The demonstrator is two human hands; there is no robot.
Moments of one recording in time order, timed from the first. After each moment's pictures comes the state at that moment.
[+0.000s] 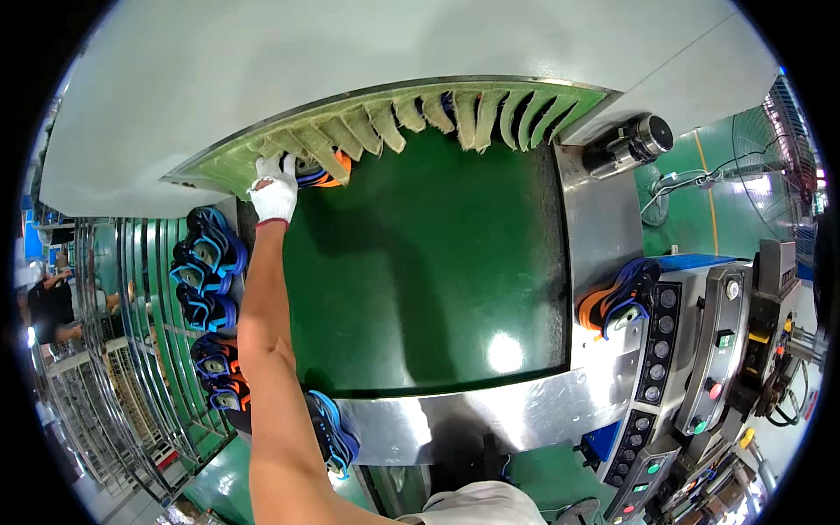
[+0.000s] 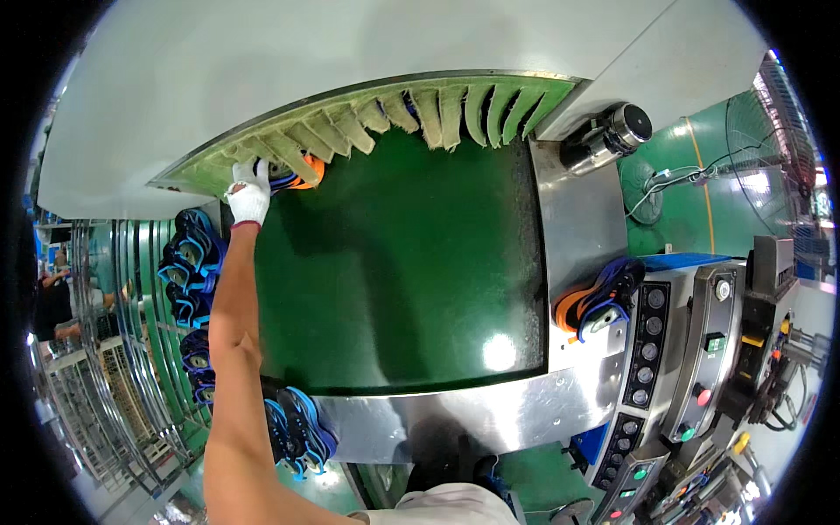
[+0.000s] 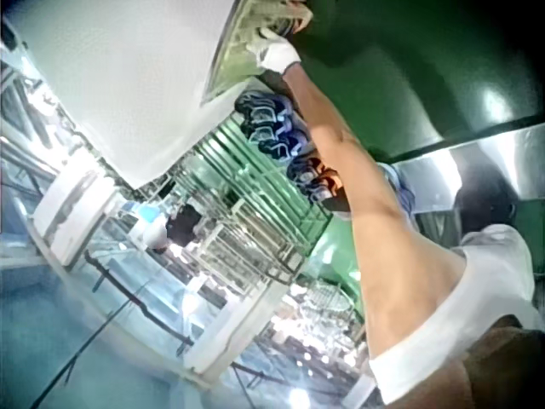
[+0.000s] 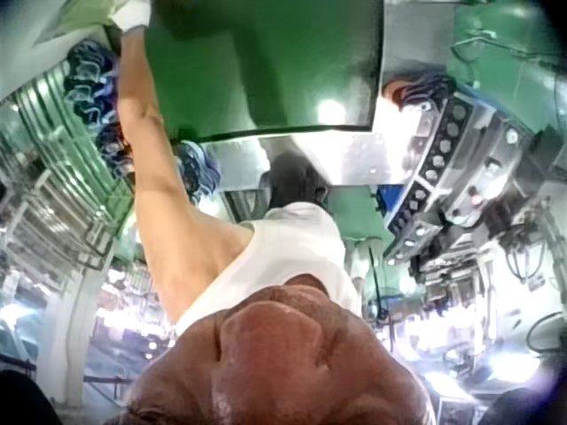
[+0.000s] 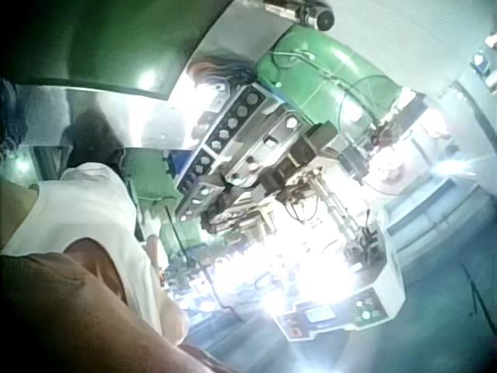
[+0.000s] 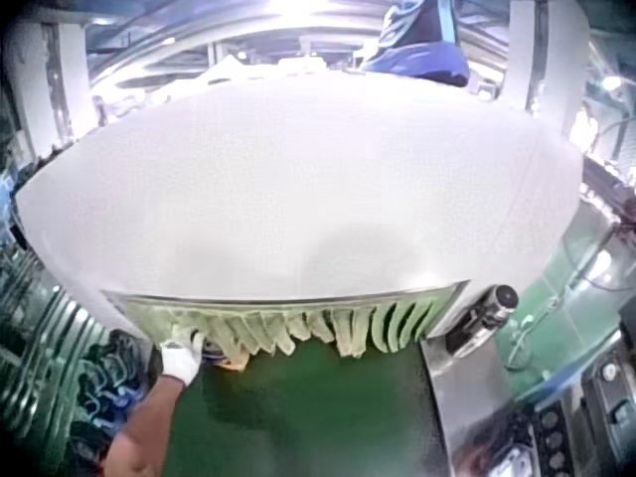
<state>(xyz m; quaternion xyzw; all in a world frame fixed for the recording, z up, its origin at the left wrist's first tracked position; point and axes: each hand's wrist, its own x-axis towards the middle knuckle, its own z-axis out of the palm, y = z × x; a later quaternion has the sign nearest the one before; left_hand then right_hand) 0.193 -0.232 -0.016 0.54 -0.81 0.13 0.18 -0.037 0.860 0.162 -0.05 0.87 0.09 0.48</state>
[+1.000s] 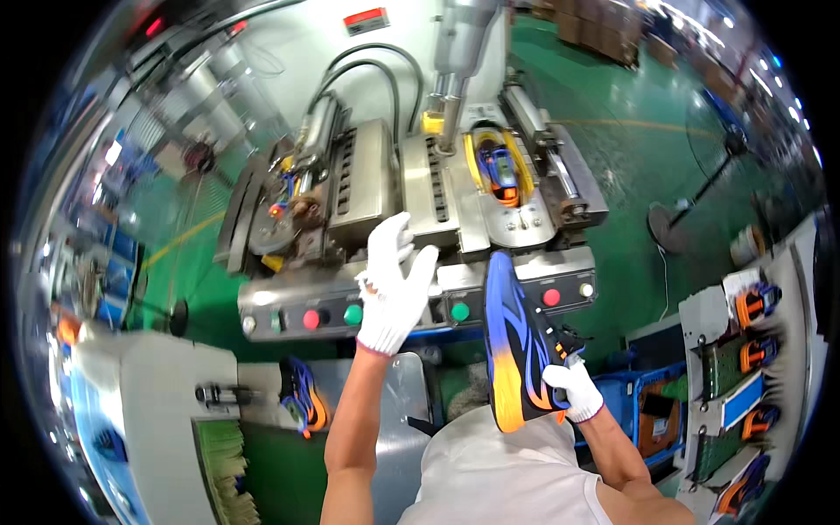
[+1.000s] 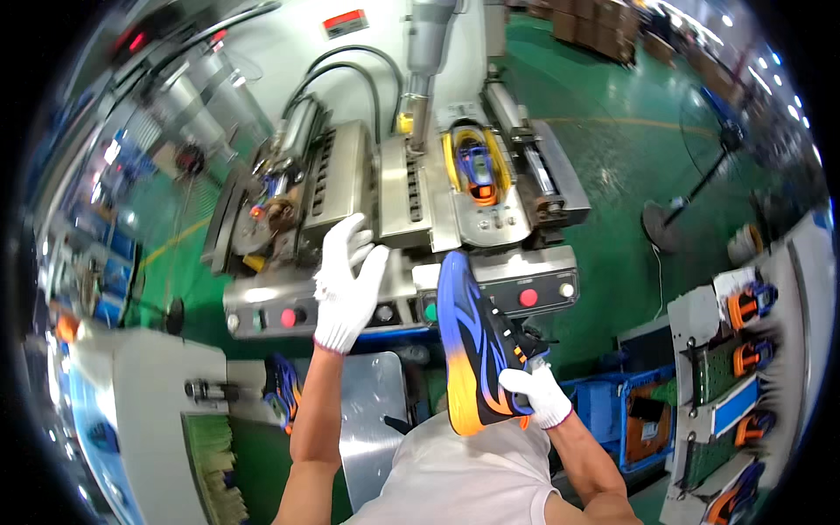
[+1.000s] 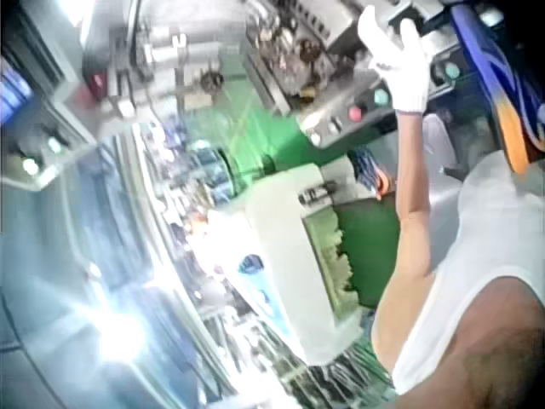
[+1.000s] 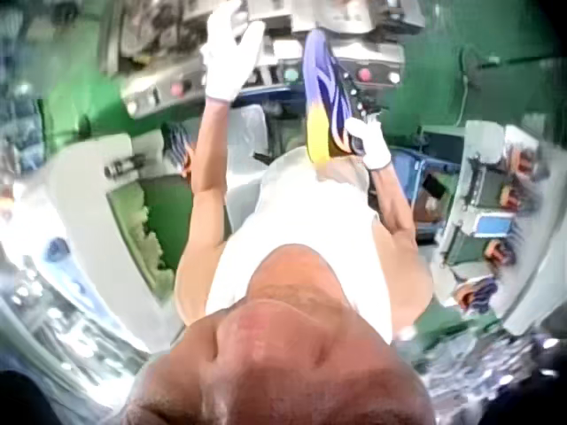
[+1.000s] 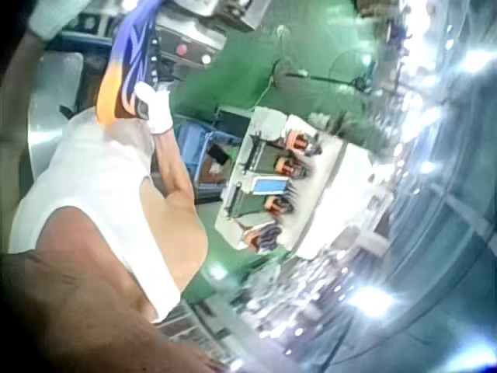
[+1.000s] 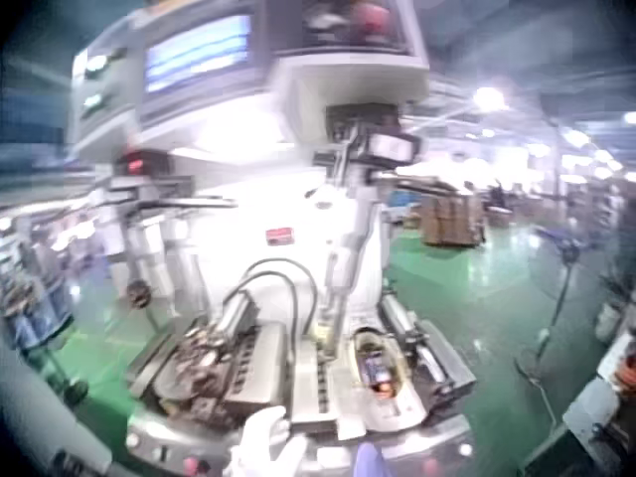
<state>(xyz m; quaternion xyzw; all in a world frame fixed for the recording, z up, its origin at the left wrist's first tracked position) -0.311 0.669 0.345 -0.26 -0.78 -0.56 0.09 -0.063 0.872 0.279 0.20 0.42 -0.89 0.01</state>
